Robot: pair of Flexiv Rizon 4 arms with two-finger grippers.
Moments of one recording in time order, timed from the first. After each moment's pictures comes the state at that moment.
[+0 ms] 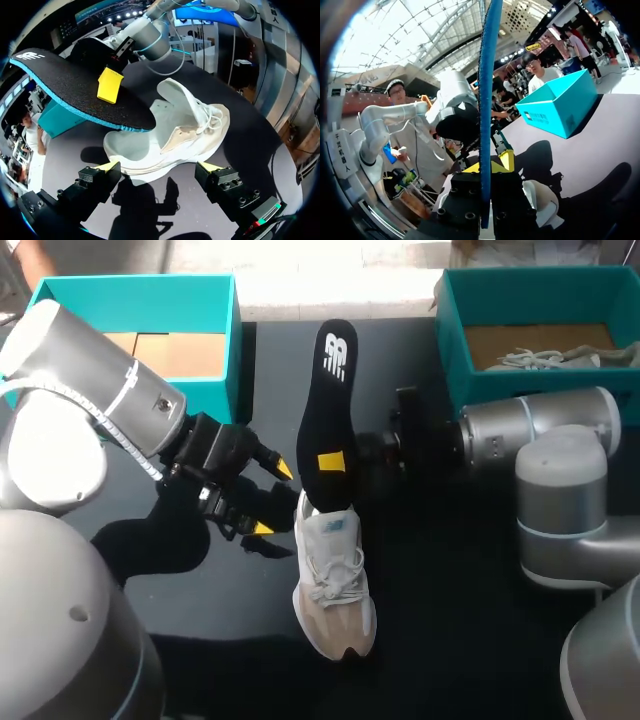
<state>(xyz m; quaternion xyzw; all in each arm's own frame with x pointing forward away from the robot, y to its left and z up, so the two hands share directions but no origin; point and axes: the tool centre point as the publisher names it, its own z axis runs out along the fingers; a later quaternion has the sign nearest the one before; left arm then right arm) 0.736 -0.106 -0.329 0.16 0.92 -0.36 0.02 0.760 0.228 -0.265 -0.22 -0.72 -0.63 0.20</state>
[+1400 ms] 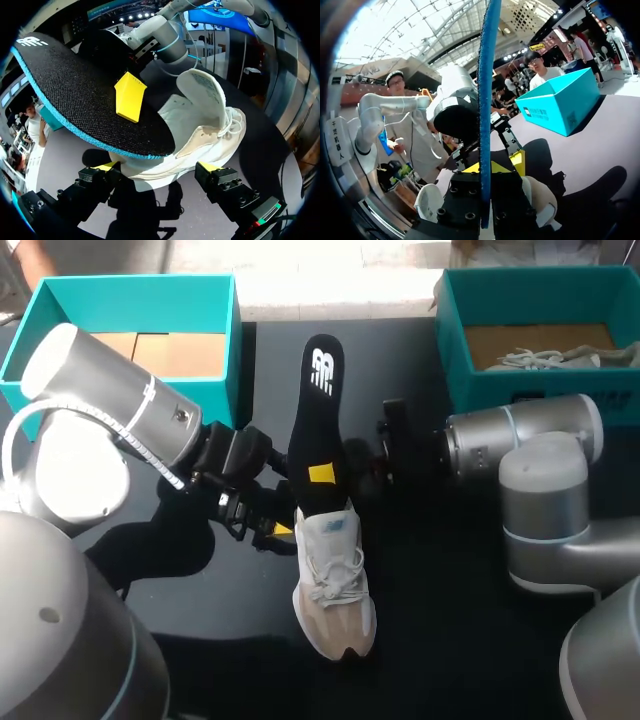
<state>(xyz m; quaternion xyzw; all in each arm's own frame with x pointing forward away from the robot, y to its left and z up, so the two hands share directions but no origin) 0.749 -0.125 -0.350 0.12 0.92 -0.38 0.03 0.760 0.241 -0.295 -0.19 -0.73 -0.62 0.19</state>
